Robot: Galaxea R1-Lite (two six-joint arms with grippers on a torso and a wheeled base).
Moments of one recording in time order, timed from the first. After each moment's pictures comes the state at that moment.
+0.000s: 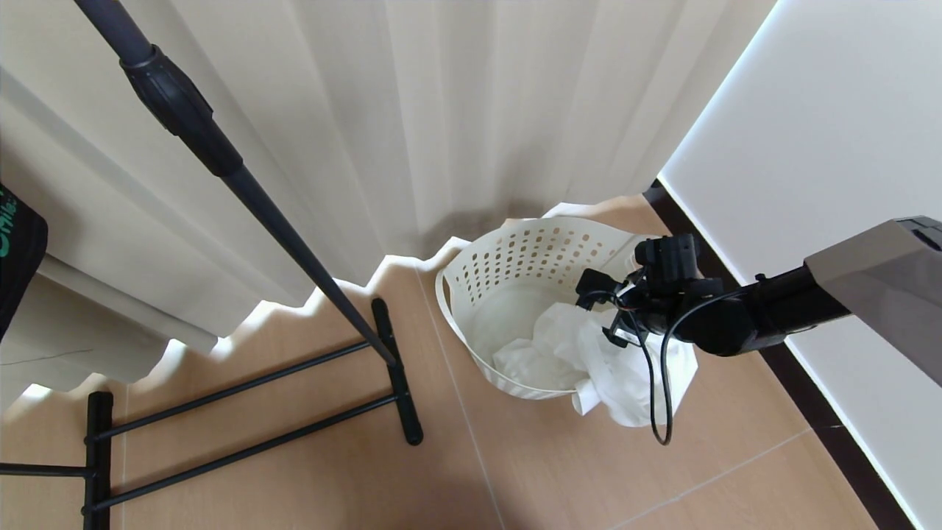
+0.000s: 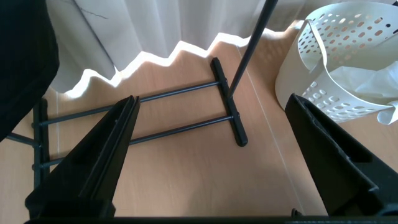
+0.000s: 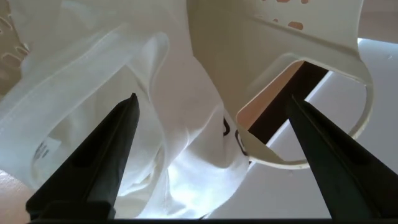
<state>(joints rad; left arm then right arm) 0.00 0.01 0.00 -0.02 0.07 -0.06 0.27 2.23 -1.31 -0.35 -0.26 -0.92</state>
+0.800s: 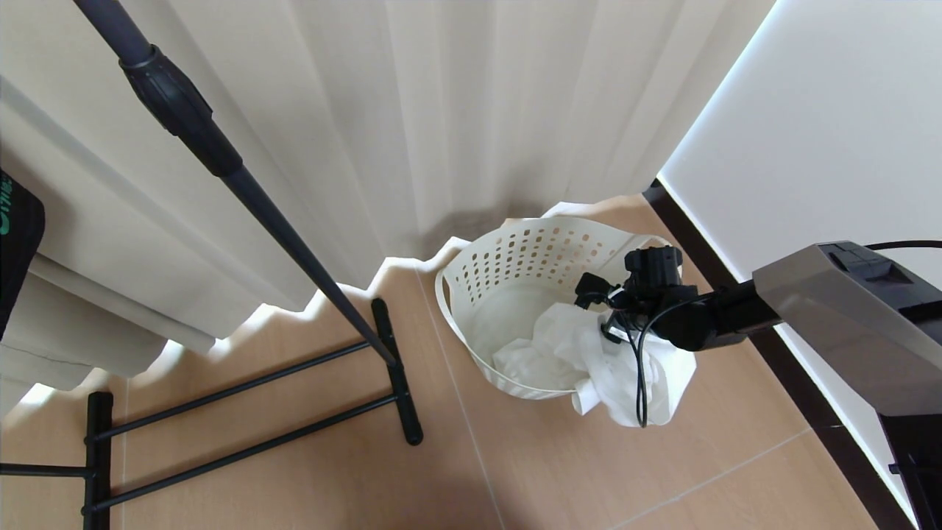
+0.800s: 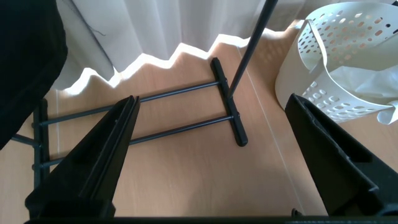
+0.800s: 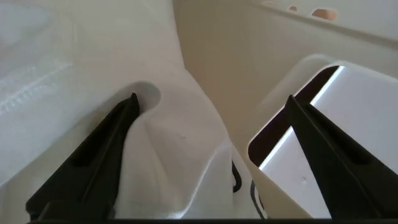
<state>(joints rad) 0.00 0.01 0.00 -0.02 0.07 -0.06 0.21 2.42 -1.51 -0.35 -0.26 -0.91</state>
